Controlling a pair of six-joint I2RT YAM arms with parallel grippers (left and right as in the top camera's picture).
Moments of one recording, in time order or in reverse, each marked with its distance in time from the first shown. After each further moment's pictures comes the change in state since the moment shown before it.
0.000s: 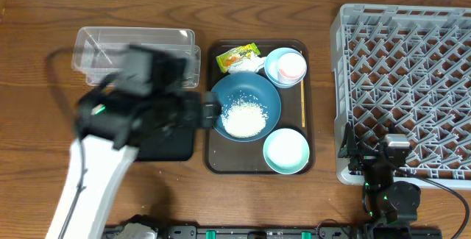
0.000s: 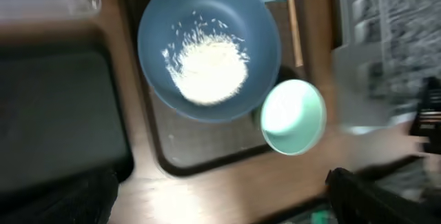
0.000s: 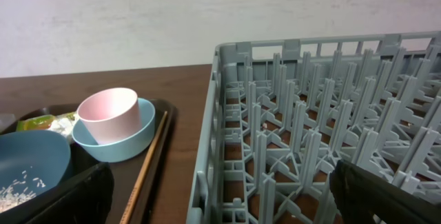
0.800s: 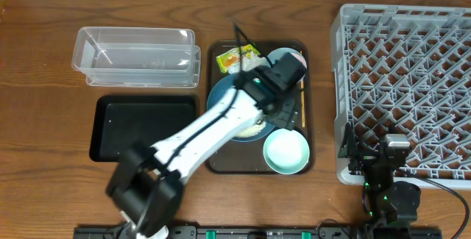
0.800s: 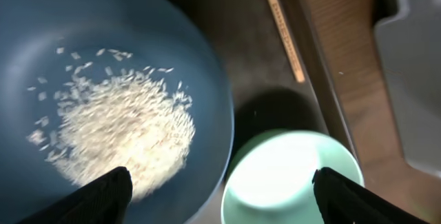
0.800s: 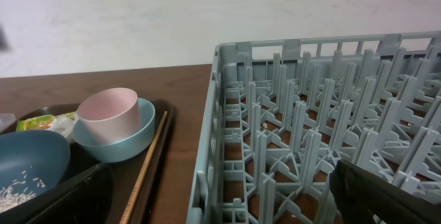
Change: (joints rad) left arm -0.419 0.544 0.039 0.357 -0.238 -0.126; right arm 0.000 0.000 0.000 0.000 0.000 0.000
